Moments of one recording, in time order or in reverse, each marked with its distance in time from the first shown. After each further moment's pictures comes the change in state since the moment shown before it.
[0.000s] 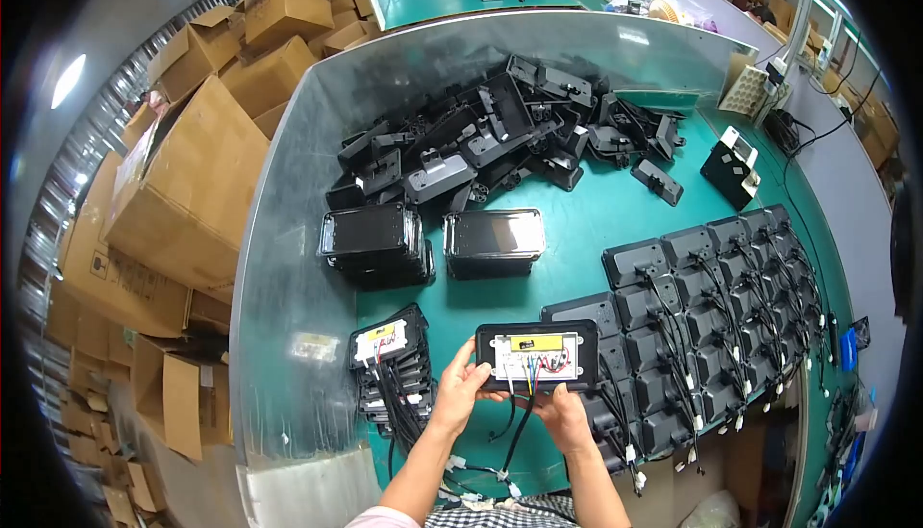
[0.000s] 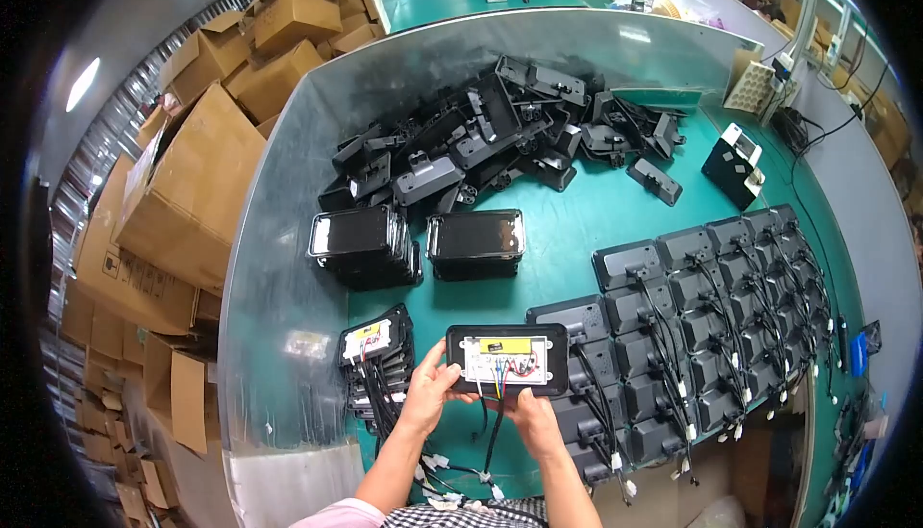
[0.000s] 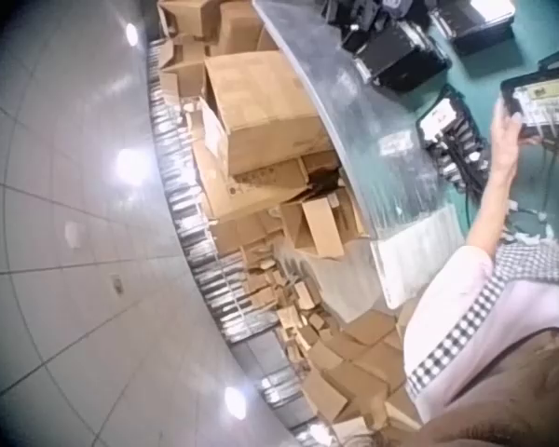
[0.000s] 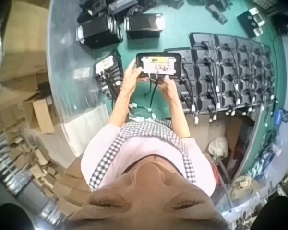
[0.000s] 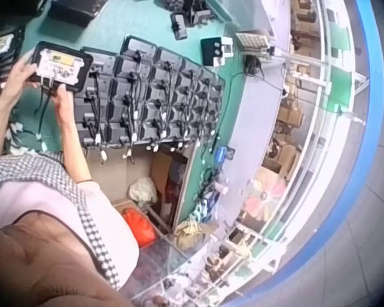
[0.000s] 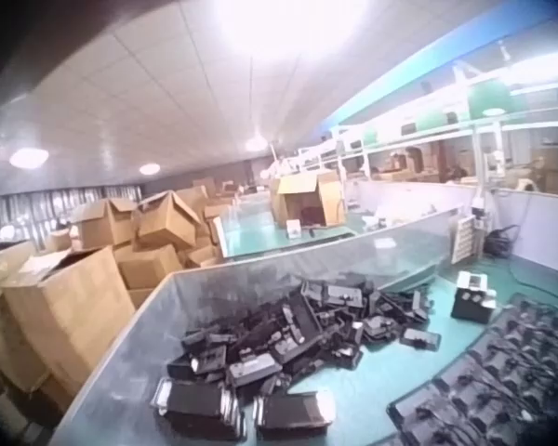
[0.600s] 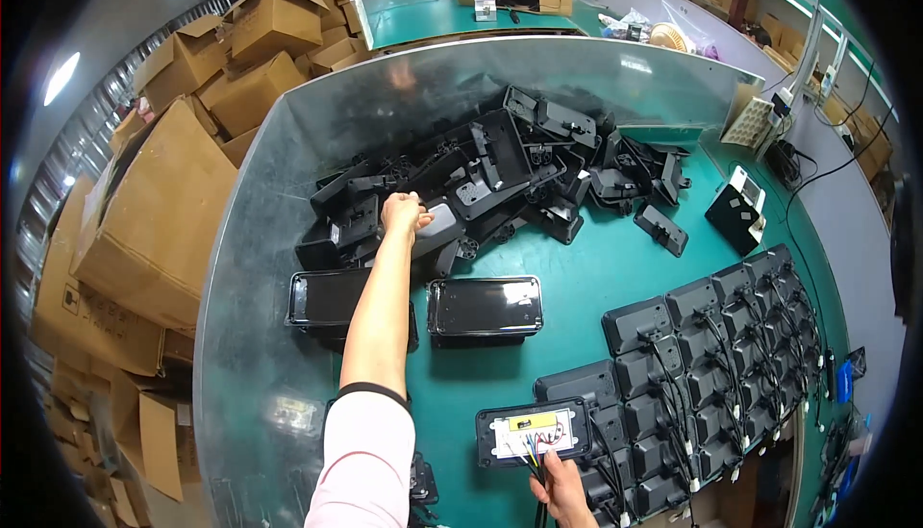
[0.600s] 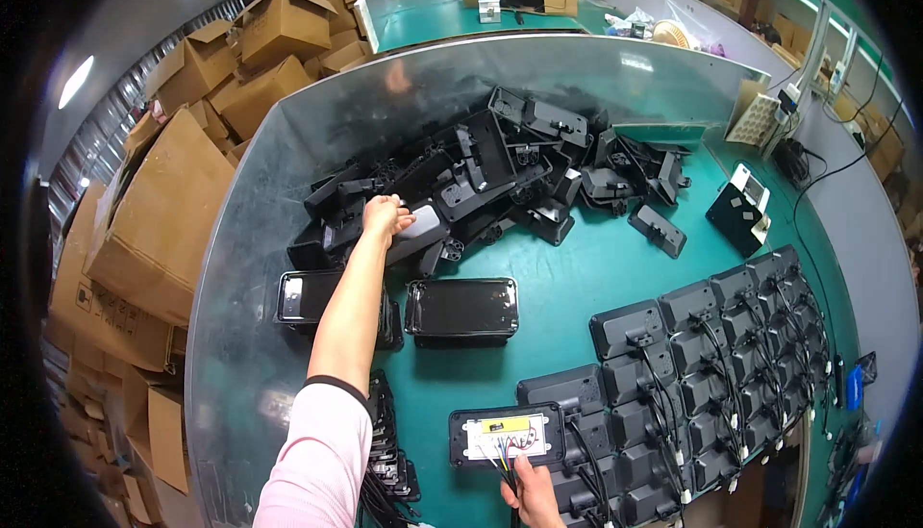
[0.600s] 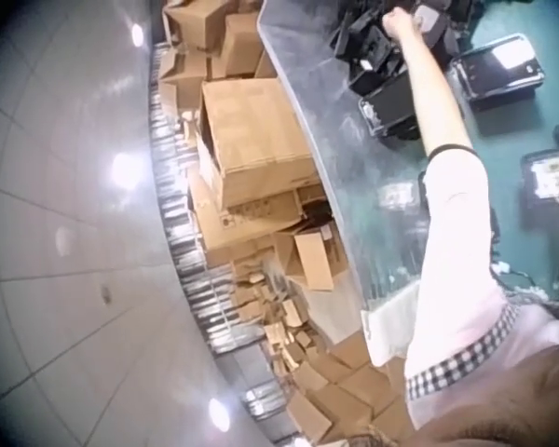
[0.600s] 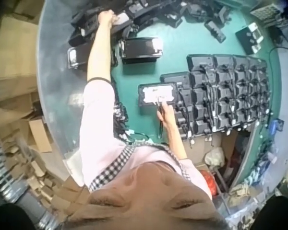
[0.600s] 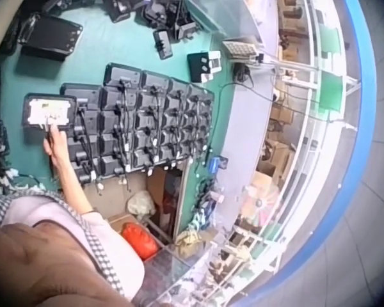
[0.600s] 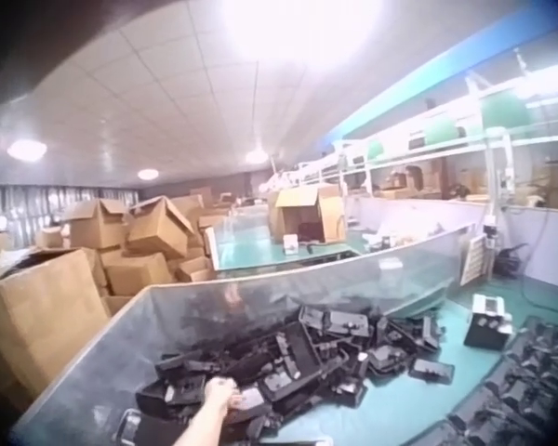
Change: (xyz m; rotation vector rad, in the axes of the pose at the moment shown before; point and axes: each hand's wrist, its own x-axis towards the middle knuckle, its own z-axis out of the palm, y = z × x) left_hand 0.371 0.159 -0.083 0.396 0.505 0.144; right_hand 0.021 0.006 -0.029 -0.075 0.391 0.275
